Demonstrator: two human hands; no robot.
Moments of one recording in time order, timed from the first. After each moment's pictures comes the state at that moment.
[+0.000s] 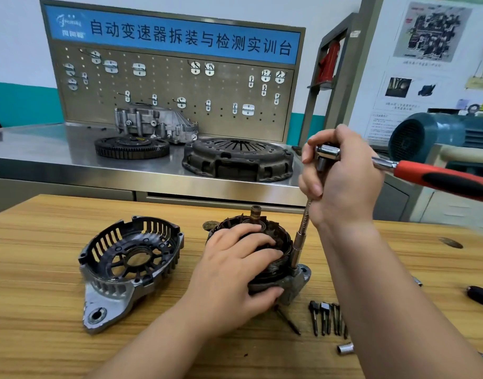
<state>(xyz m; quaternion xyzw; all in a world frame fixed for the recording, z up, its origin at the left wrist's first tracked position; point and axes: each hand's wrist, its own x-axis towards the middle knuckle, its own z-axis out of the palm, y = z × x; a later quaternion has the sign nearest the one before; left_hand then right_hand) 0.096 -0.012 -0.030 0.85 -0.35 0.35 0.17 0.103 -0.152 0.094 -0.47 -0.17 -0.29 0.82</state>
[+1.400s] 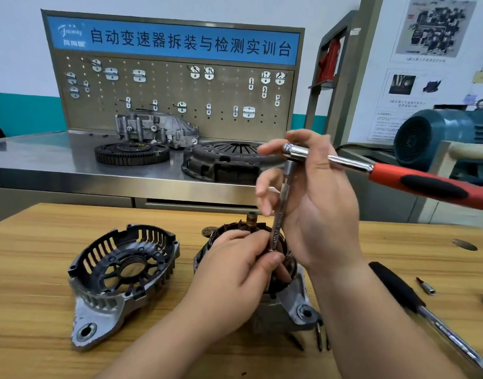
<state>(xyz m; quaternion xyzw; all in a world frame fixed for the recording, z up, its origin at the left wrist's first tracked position) 0.085 -0.026 0.004 0.84 -0.32 0.21 0.38 0.094 -0.137 0.070 -0.47 -0.33 -0.17 0.80</state>
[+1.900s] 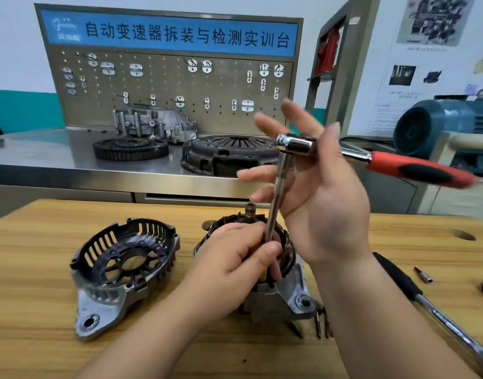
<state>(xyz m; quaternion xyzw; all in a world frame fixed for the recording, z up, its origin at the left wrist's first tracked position) 0.088 -0.020 0.002 0.81 -0.35 0.18 0.43 0.082 -0.141 0.070 -0.49 -0.34 -0.15 0.79</state>
